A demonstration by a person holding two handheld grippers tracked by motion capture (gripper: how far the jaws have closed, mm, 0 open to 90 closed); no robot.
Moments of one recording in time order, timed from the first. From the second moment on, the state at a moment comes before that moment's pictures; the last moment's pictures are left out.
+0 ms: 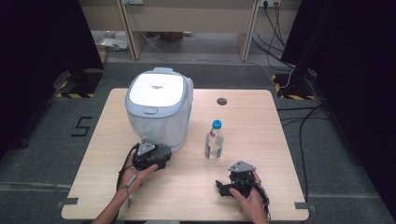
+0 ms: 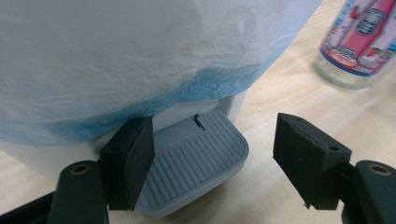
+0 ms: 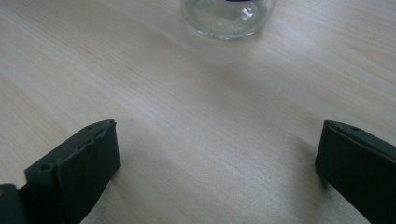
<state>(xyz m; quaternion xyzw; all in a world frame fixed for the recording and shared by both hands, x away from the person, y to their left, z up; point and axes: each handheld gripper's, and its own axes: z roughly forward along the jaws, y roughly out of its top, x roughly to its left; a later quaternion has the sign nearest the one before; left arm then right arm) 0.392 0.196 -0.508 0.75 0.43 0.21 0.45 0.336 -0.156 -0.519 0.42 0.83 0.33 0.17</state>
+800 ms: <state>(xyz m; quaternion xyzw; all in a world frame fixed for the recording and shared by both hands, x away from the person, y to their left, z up) 0.387 0.222 -0.499 0.75 0.43 0.20 0.46 0.336 -0.156 -0.519 0.42 0.83 0.33 0.17</state>
